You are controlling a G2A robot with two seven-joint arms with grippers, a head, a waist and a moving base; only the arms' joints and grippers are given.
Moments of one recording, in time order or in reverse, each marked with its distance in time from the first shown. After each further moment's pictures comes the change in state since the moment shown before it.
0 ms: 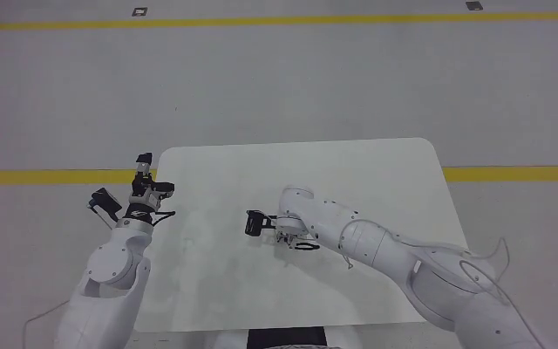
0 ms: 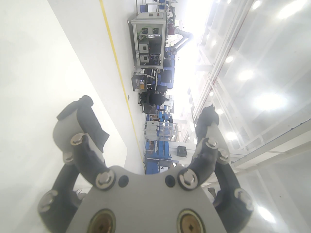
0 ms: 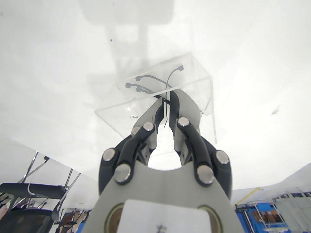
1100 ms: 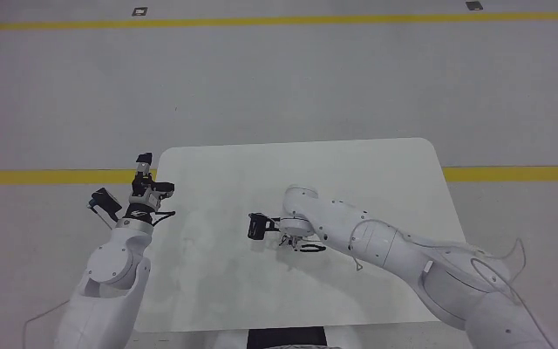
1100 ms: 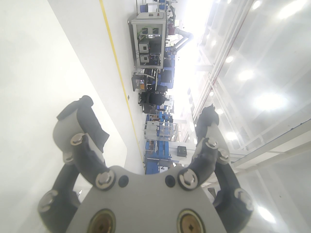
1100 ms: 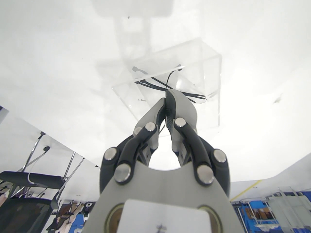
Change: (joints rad) left arm 0.000 0.000 0.000 0.000 0.000 0.000 0.000; right arm 0.013 0.076 0.000 -0.154 0.040 0.000 0.091
